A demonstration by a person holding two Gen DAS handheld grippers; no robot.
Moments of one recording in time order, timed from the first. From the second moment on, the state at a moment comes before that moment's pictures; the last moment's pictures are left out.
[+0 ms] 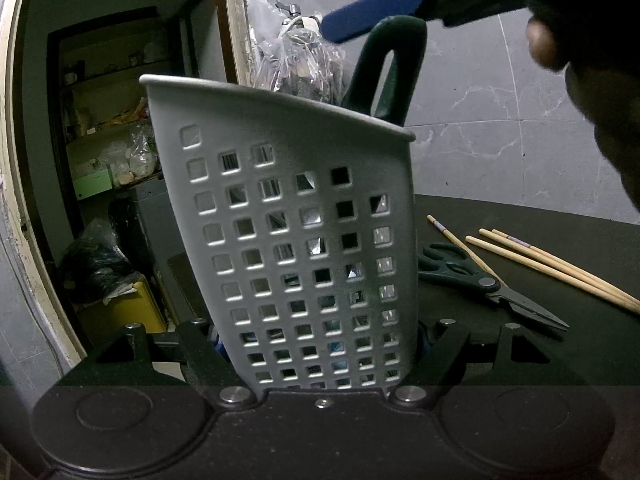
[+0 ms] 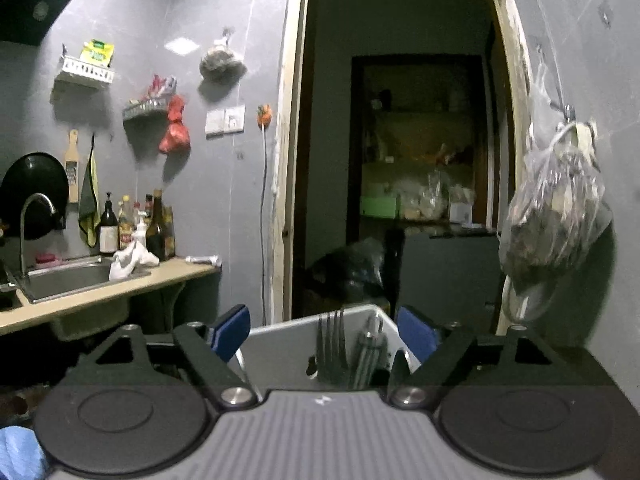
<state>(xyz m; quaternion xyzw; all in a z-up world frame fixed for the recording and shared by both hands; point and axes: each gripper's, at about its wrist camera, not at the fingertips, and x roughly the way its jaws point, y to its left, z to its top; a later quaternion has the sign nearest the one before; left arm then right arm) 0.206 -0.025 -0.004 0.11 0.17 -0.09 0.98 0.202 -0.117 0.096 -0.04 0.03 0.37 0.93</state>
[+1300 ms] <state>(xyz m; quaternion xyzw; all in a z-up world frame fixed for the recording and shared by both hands) 0.207 -0.029 -0.004 0.11 0.17 -0.08 0.98 0.290 -0.171 -0.009 -0.10 0.29 0.22 0.93</state>
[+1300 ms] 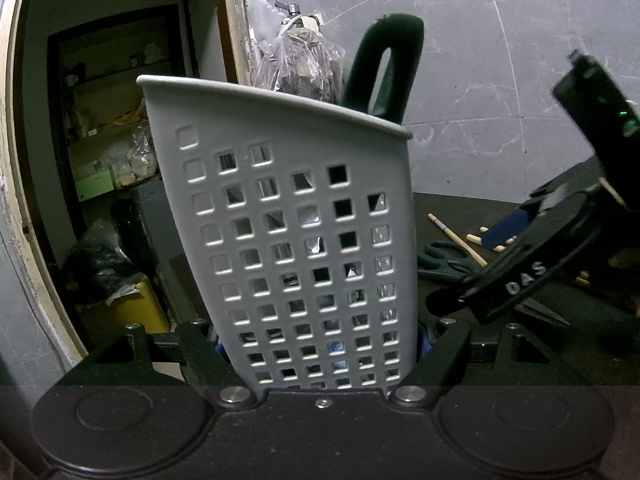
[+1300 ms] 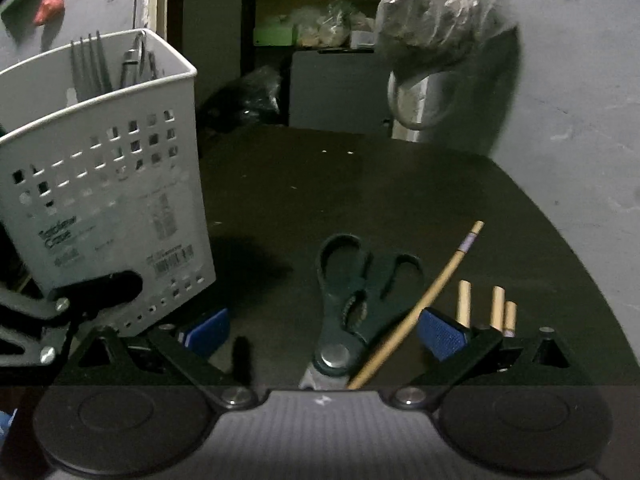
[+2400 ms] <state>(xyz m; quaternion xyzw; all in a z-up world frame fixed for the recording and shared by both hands) 0.206 -0.029 -0.005 0.11 0.17 -0.08 0.98 0.264 -0.190 -0.011 -0.10 0.31 0.23 0.92</state>
